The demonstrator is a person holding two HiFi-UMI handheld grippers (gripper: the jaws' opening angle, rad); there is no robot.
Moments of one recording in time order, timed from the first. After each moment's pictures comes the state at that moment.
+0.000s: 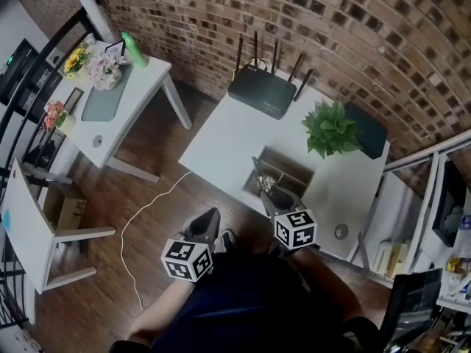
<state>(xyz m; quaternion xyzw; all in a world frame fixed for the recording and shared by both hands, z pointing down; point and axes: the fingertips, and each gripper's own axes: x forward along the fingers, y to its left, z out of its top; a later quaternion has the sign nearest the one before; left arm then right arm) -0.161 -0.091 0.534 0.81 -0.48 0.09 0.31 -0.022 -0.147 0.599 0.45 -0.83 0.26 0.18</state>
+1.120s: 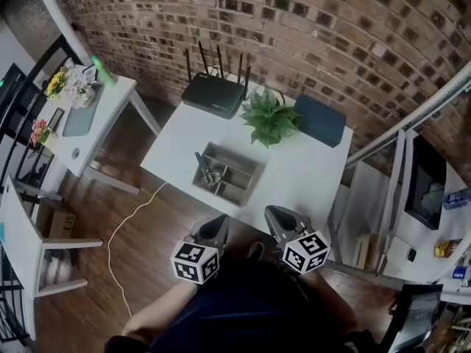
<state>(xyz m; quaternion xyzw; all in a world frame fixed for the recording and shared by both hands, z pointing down) 0.031 -0.035 0.522 0.86 -0.40 0.11 0.30 0.136 -0.047 0.517 0.45 -0.86 0.25 0.04</state>
